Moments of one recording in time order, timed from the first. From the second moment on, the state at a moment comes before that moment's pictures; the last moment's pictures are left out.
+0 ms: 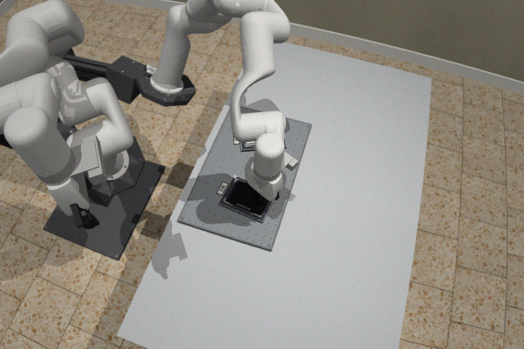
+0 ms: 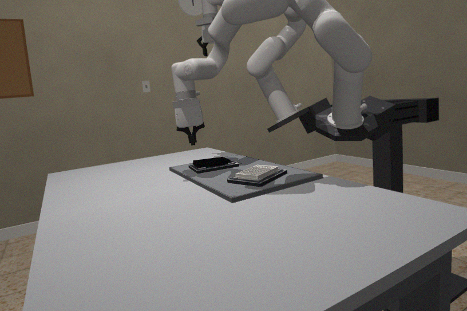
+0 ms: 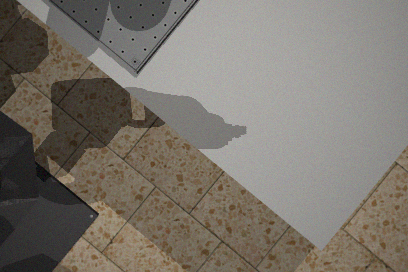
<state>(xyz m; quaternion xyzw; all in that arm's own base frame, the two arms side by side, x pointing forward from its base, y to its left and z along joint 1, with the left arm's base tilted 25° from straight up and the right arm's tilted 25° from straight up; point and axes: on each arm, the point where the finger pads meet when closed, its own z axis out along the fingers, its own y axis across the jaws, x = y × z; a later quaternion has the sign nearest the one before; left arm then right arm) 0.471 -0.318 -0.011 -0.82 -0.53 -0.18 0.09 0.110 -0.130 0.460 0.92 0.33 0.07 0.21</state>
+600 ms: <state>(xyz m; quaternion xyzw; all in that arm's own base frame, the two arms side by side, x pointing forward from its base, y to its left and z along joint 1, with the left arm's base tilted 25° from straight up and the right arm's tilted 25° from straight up) 0.431 -0.360 -0.032 -0.75 -0.63 -0.21 0.04 0.110 -0.130 0.460 0.92 0.33 0.07 0.21</state>
